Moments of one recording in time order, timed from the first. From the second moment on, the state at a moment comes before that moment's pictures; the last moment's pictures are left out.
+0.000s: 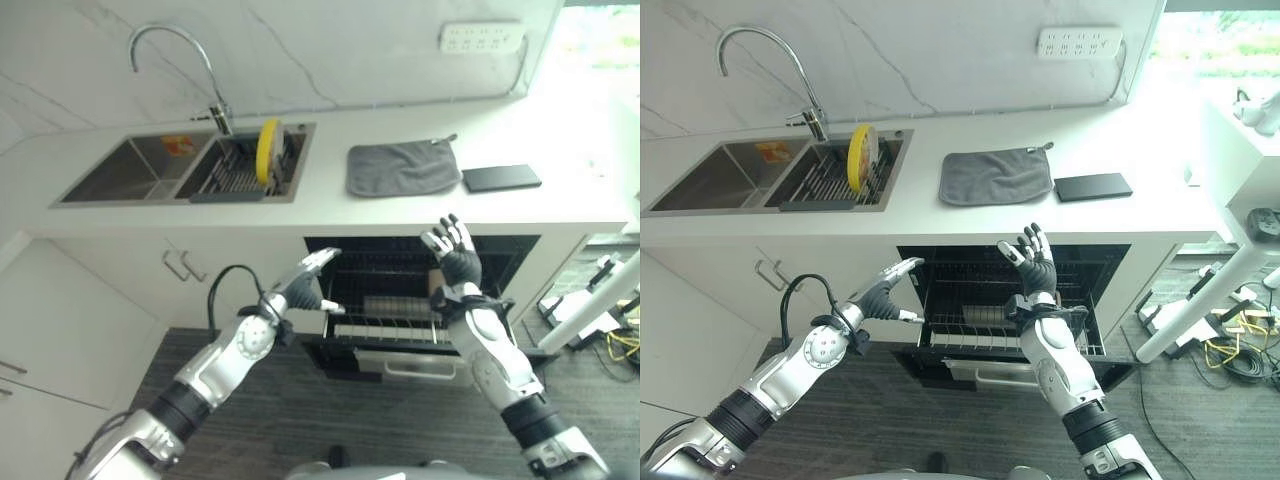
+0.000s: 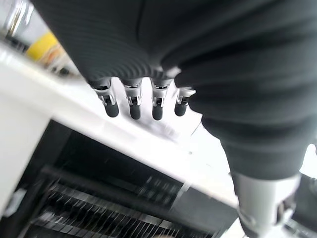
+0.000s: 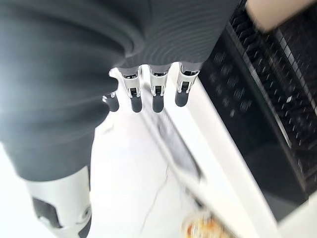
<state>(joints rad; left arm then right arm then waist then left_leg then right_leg) -0.25 0.58 -0.51 0.09 0.25 -0.09 0.11 -0.22 -0.33 0.32 0.06 0.73 -0.13 -0.27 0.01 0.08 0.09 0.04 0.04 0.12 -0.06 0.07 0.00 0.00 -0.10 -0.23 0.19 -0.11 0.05</state>
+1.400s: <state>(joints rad) -0.08 0.46 -0.02 0.00 -0.25 -0.36 0.07 0.03 -0.40 -0.09 -0.15 0.77 -0.23 0.10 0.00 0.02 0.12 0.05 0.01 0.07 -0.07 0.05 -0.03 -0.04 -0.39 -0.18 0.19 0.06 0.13</state>
